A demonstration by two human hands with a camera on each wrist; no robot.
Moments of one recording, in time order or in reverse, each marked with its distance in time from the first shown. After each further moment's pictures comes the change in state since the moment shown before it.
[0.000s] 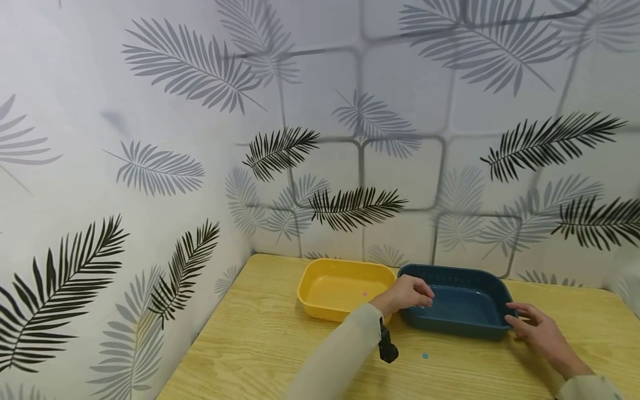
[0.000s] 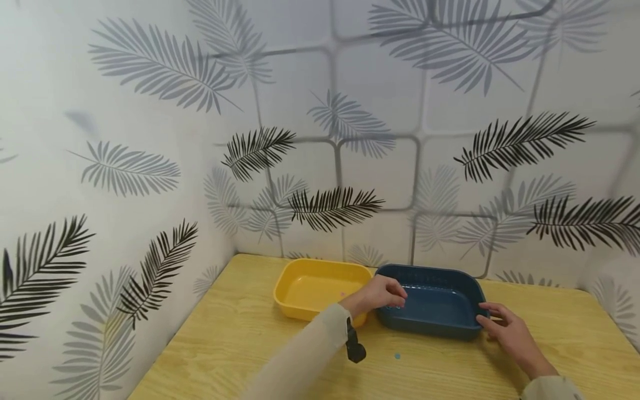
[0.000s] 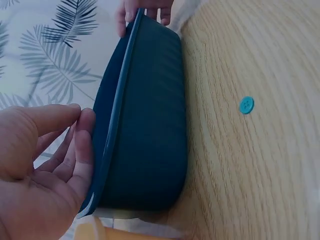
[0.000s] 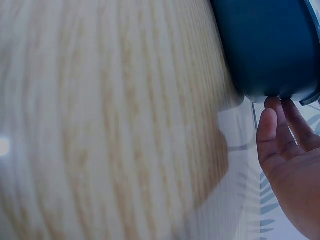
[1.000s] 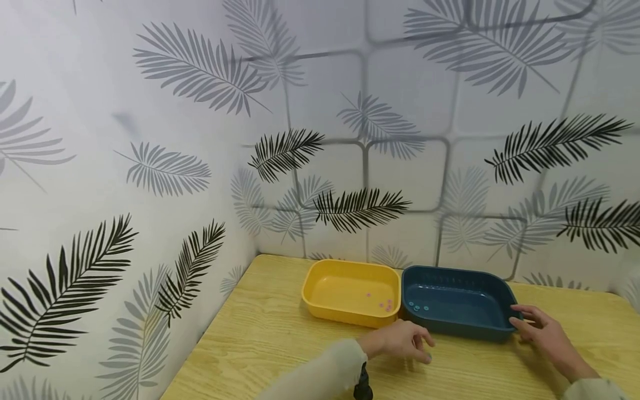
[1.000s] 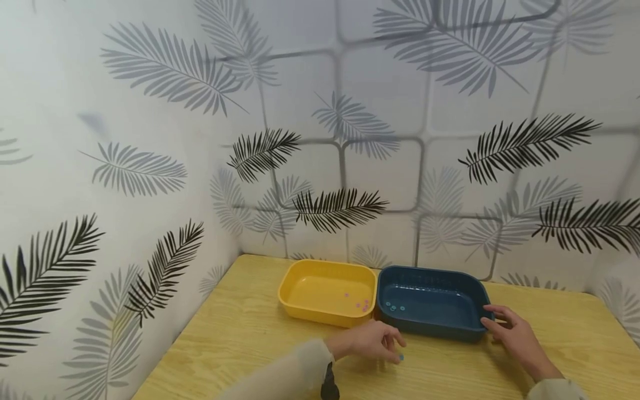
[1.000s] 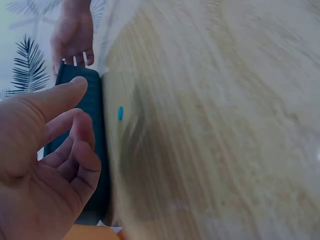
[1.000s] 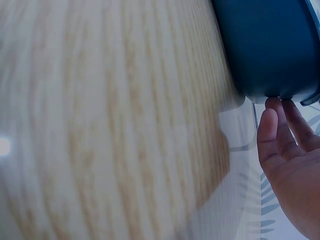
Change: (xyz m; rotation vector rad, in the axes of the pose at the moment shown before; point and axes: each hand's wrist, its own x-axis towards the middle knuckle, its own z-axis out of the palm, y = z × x) left_hand -0.064 -0.032 0.008 0.305 -0.397 0.050; right_hand -0.001 -0.005 0.001 0.011 -0.002 0.004
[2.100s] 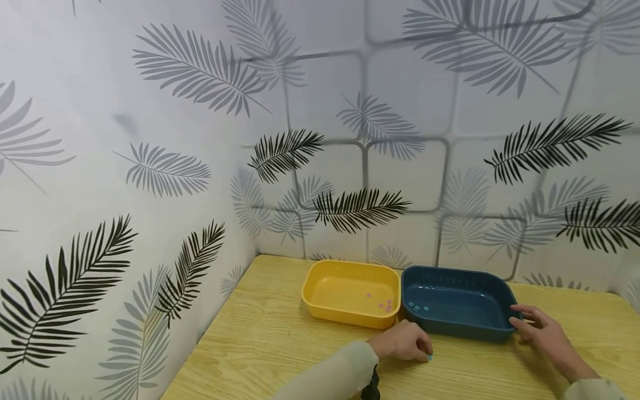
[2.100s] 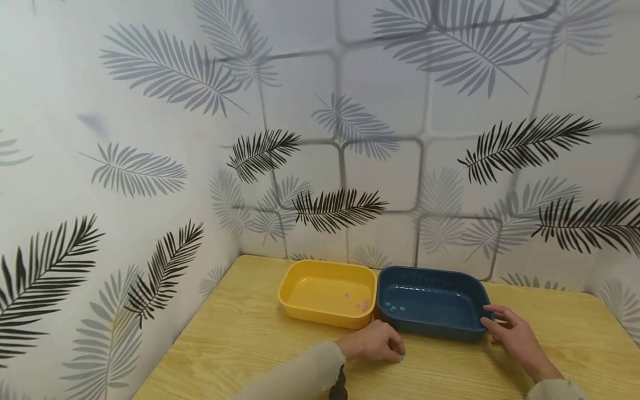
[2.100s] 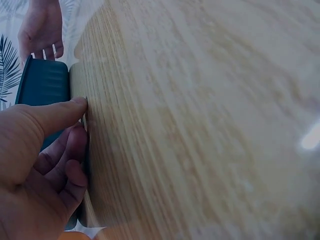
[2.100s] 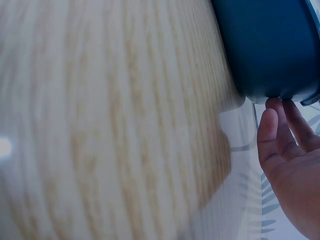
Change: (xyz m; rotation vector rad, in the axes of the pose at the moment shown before) left_hand 0.025 -0.012 0.014 0.416 0.083 0.110; right_hand -0.001 -0.001 0.001 -0.009 0.012 0.008
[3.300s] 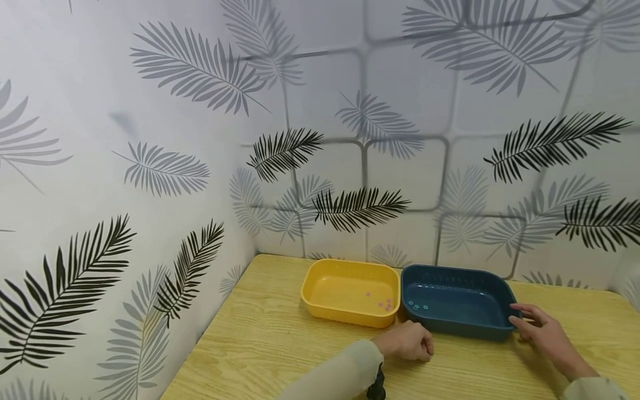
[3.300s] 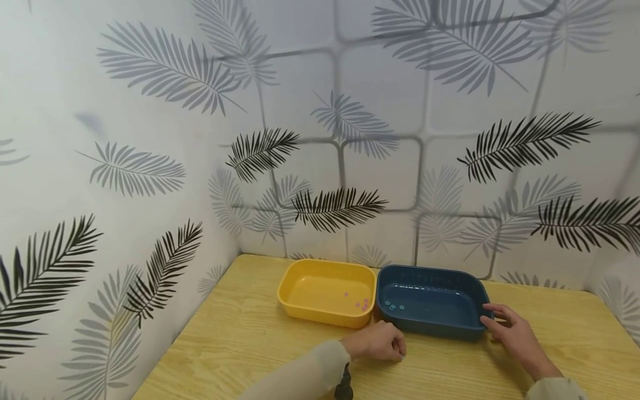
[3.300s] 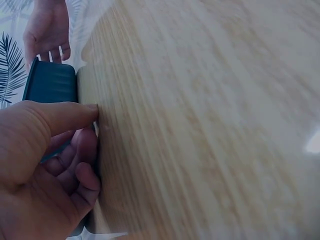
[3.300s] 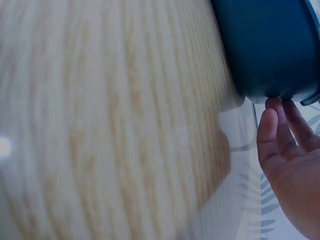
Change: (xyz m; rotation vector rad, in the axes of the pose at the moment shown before) left_hand 0.008 0.011 0.000 -0.014 -0.049 -0.131; right_hand 0.000 0.002 -0.001 0.029 -0.007 0.004
